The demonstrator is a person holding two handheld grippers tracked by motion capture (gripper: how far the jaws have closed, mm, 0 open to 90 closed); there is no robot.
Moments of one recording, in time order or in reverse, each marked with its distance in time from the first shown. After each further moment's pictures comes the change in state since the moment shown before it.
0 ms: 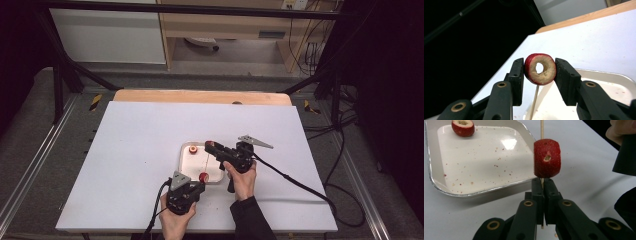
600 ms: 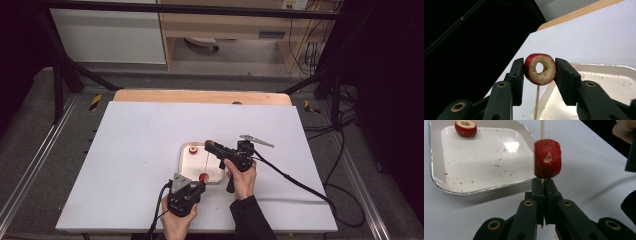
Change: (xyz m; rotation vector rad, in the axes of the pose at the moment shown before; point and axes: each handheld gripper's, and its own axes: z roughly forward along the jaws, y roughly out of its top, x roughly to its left) left arm -0.004 -0.006 0.001 -0.033 0.019 -0.005; right arm 0.000 0.004 0.000 0.006 0.010 0.106
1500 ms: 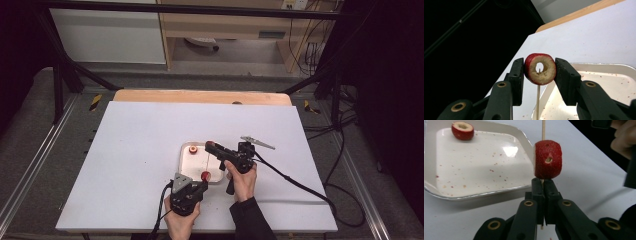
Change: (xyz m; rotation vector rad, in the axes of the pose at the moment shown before) left arm -0.004 0.002 0.004 -0.057 -0.003 -0.062; right arm 0.003 -0.003 -0.004 -0.009 -0.005 0.021
